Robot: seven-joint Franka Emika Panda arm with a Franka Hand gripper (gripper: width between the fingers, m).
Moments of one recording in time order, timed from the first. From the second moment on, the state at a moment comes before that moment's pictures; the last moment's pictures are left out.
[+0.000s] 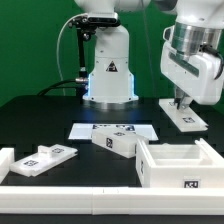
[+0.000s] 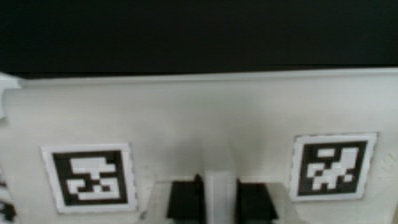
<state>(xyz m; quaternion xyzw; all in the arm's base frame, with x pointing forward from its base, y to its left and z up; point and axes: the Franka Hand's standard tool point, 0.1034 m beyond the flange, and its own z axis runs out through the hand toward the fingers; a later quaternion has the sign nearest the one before) 0.438 0.122 0.087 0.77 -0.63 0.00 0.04</state>
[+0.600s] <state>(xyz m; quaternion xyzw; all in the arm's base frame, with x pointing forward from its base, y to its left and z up) 0.429 0.114 0.080 0.76 -0.65 0.01 -0.03</state>
